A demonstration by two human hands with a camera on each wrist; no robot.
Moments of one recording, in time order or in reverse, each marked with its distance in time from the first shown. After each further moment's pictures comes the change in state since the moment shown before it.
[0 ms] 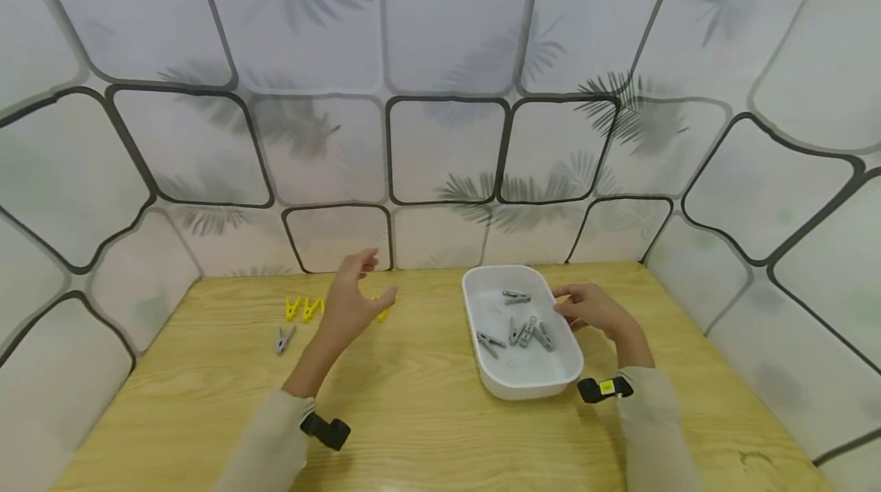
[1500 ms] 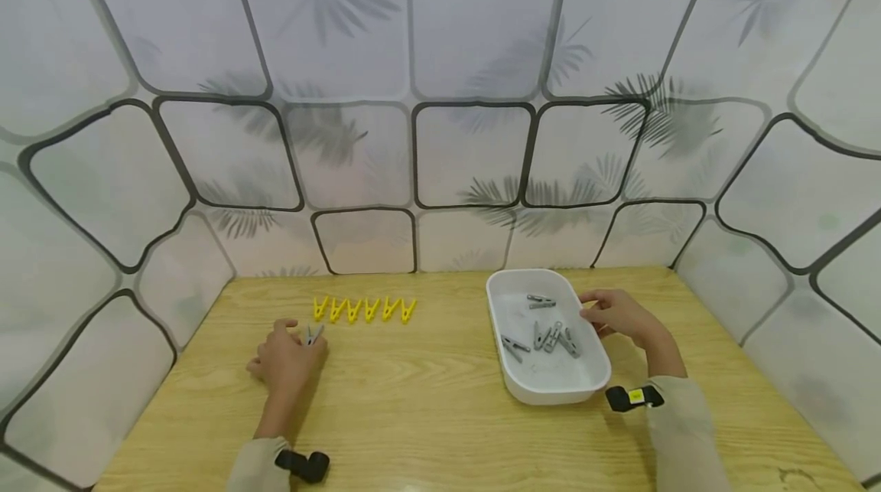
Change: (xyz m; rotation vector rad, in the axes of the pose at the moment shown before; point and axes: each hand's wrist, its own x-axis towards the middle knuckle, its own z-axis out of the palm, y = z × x) left_hand -0.084 -0.089 -0.064 0.372 0.188 -0.746; right_hand -0.003 -0.004 -0.002 -0.022 -0.026 0.022
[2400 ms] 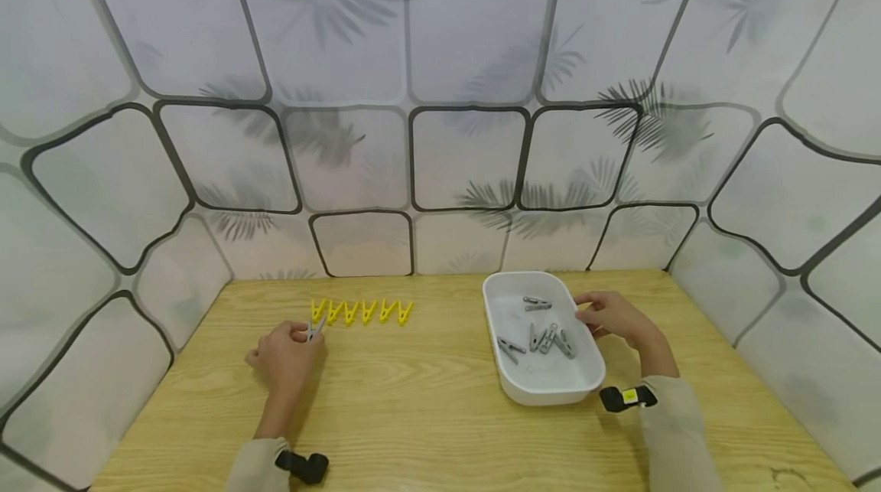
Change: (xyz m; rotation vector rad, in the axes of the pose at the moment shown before) left_hand -0.002 0.009 0.003 -0.060 0.177 0.142; right_hand 0.000 0.001 0.001 0.014 0.012 -0.009
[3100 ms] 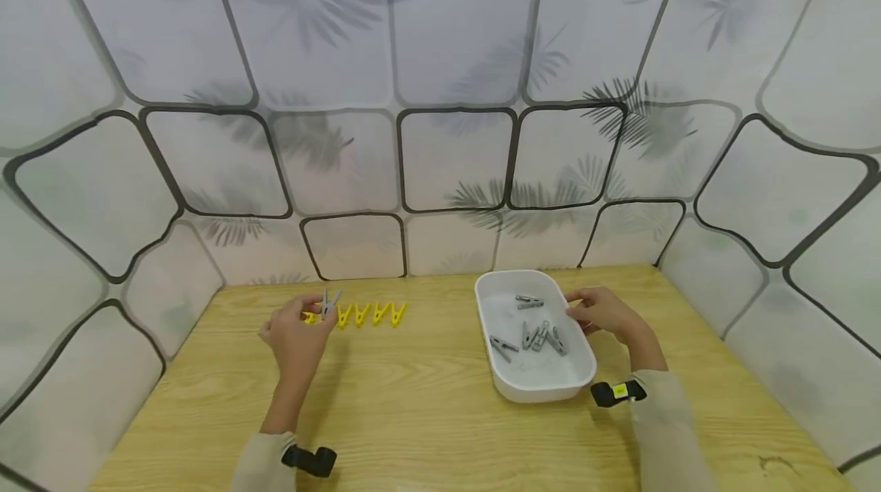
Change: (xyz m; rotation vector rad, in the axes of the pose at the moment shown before) left_hand 0.004 0.049 0.004 -0.257 0.114 0.225; right_hand -0.001 -0.004 0.001 0.010 0.006 -0.002
